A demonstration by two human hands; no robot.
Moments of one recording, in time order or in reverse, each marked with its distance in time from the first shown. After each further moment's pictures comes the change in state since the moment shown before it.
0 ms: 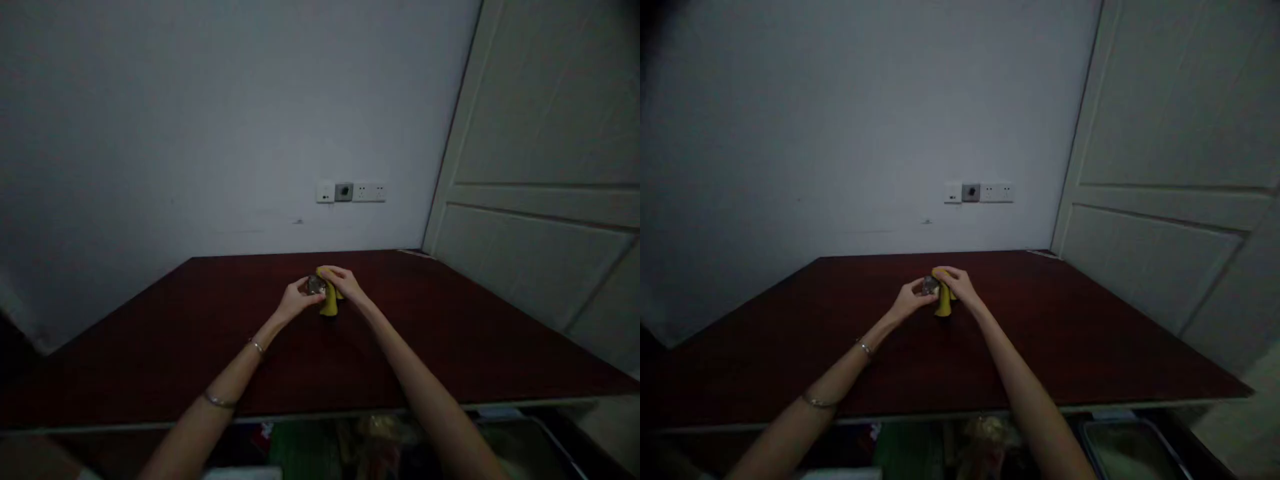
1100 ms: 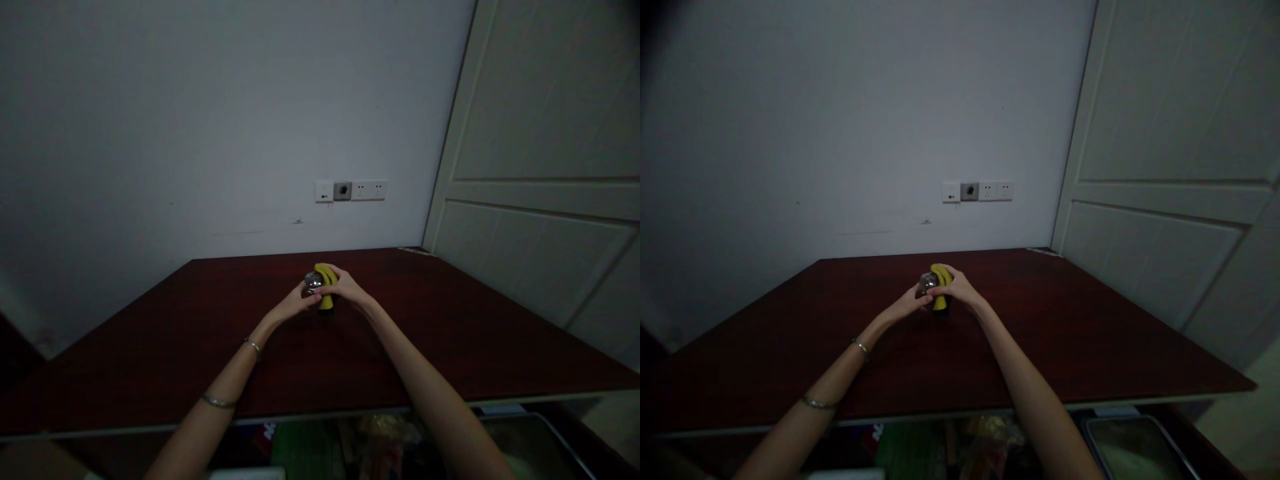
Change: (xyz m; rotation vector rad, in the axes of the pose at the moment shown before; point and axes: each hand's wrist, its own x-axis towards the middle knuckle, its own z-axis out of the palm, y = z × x) left_hand 0.002 -0.006 -0.021 0.153 -0.253 -0.045; right_hand -0.014 -0.020 0.003 0.002 -0.163 0.051
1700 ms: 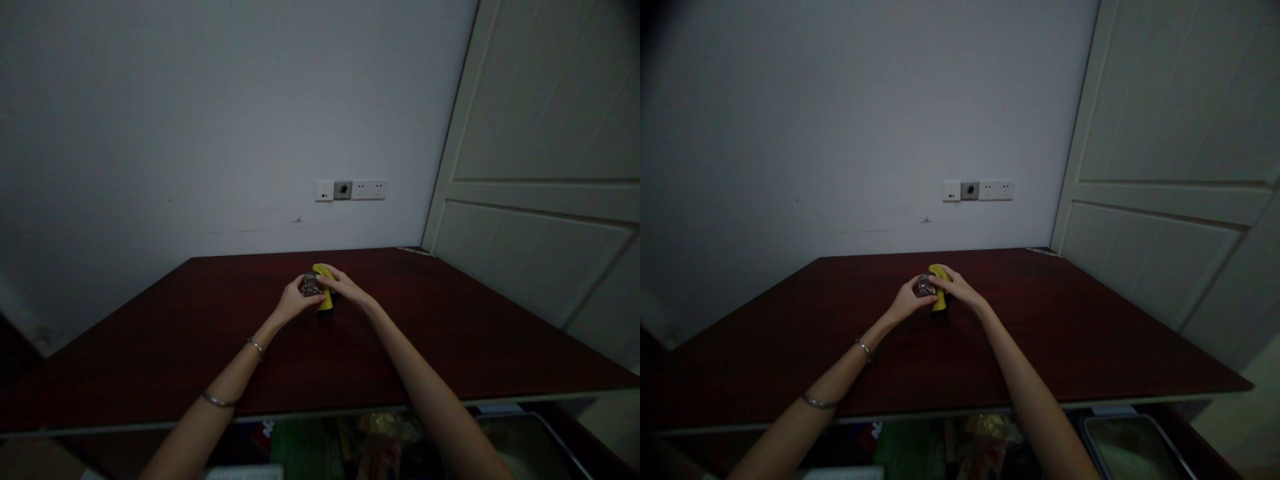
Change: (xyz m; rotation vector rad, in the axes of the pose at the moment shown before) left_hand 0.000 0.005 0.009 0.168 0.276 0.133; right_hand 0.002 0.002 -0.003 -0.041 -0.071 -0.049
